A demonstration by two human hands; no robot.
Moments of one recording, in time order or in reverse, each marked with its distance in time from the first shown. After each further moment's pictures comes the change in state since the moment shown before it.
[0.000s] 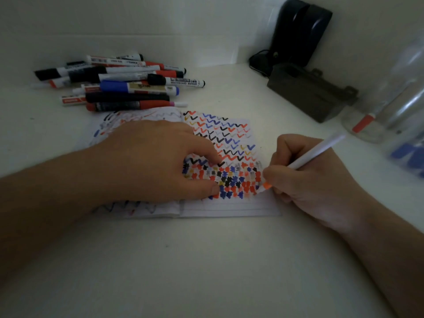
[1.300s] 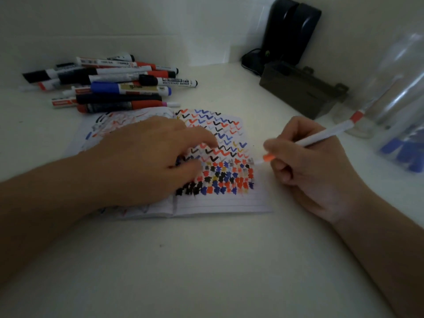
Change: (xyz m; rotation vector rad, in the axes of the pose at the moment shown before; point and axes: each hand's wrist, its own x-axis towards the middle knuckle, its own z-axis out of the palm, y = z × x) left_hand -0.004 -0.002 0.006 -0.168 0.132 0.069; right_hand 0.006 0.004 -0.006 0.360 0.145 0.049
